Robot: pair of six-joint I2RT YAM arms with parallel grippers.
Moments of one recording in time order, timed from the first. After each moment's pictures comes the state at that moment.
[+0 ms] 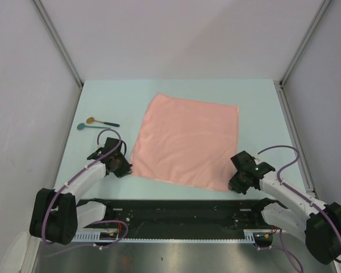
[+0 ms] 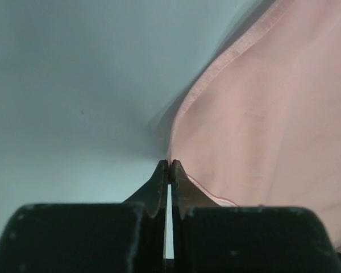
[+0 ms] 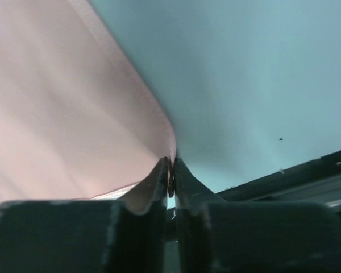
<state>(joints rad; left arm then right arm) -0.22 1.14 0.52 -0.53 -0.01 -0.88 0.50 0.96 0.45 -0.79 0.12 1.21</state>
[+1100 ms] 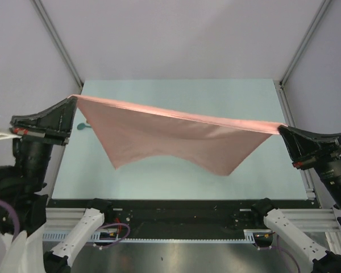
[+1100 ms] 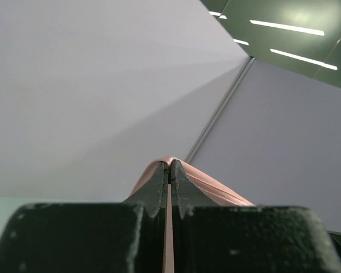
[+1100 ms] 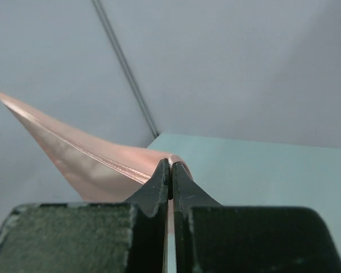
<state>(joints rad) -0.27 0.63 1.51 -0.35 0.06 -0.65 0.49 0.54 1.53 -0.66 -0.04 0.35</state>
